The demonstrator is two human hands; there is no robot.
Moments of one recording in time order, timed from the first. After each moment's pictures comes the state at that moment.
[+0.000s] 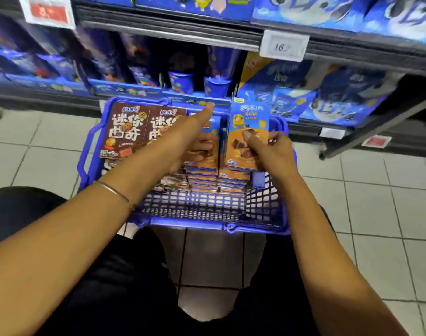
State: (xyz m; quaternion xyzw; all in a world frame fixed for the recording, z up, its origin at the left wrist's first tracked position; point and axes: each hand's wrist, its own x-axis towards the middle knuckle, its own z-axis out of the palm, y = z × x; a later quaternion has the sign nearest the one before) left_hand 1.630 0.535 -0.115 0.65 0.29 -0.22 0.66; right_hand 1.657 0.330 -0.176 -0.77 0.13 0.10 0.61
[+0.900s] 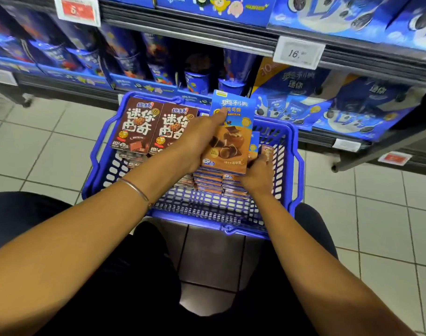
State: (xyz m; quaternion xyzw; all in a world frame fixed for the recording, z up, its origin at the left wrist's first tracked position) left_hand 1.632 0.511 -0.121 0.59 0.33 -0.14 0.73; right_hand 1.652 0.349 -0.250 -0.92 0.09 0.16 0.34
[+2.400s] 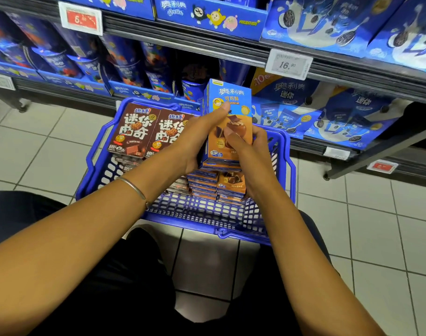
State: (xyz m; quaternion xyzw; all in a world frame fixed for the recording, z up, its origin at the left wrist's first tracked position) left_hand 1.629 0.511 -0.122 0.53 0.20 -0.14 0.81; right_hand 1.632 0.376 -0.127 -0.67 0.08 0.19 0.71
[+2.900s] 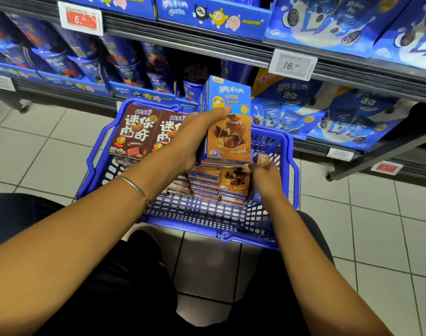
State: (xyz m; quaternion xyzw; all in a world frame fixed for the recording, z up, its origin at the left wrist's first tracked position) left_hand 1.637 0.521 -0.124 0.52 0.26 -0.11 0.80; right_hand 1.652 0.334 -0.211 -0.80 0.19 0.19 0.54
